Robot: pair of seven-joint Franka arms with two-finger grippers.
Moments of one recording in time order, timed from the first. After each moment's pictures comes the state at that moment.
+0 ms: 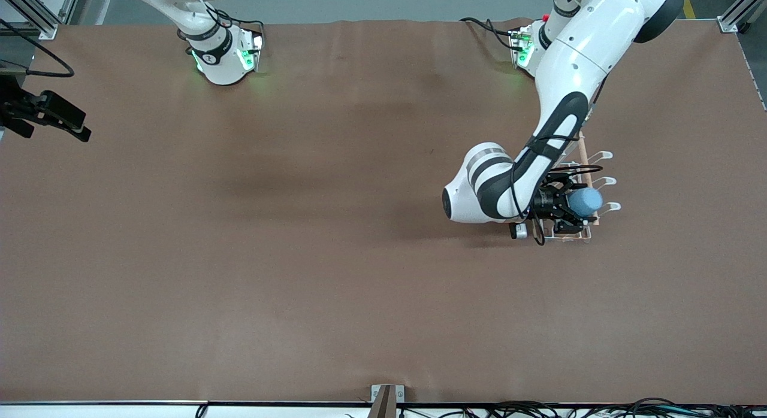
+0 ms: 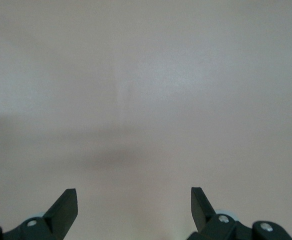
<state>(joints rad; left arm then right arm) -0.23 0.77 -0.41 -1.61 1.19 1.13 0.50 -0.04 0.01 0.07 -1.42 -0.02 1.44 0.11</state>
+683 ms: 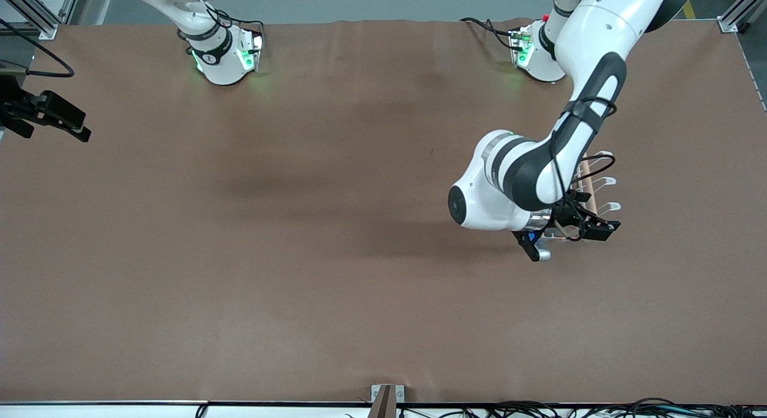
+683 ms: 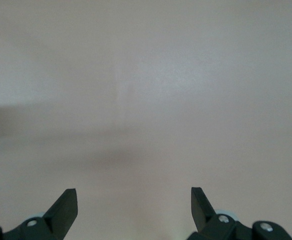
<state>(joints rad) -0.21 0.70 -0.47 -1.32 1.11 1.13 0.18 -0.04 0.01 0.07 -1.42 -0.02 1.44 0.11</state>
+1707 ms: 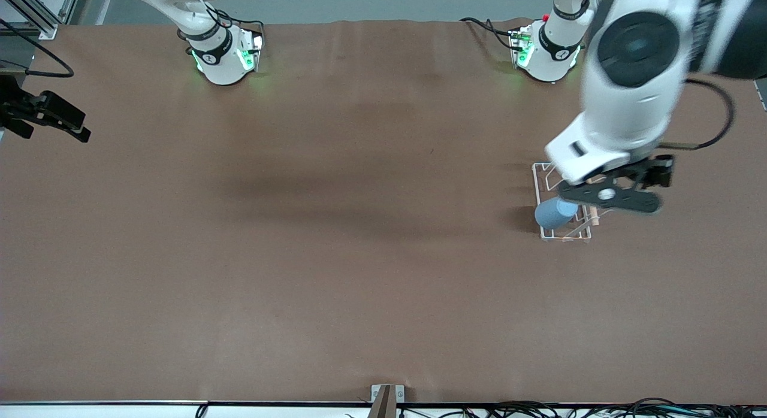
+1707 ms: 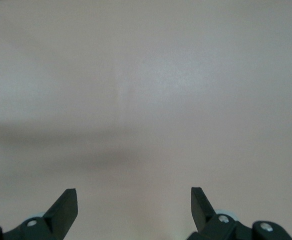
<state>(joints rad) -0.01 0.36 -0.49 -1.13 0.50 1.31 -0.09 -0.04 0.01 0.07 -1.42 -0.02 1.45 0.11</state>
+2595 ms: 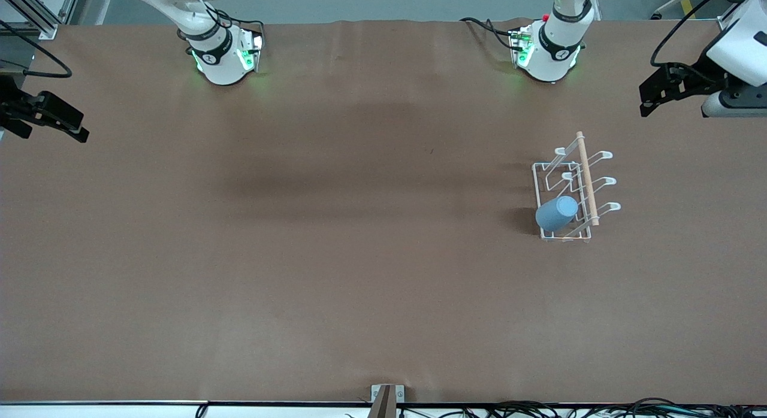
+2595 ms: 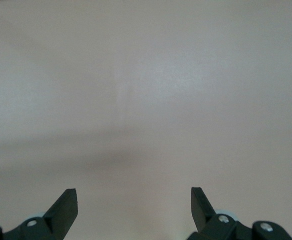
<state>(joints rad) 0.04 -0.08 -0.19 -1.53 0.04 1.43 -0.09 -0.04 0.01 0.06 -1.42 -0.02 1.45 0.11</state>
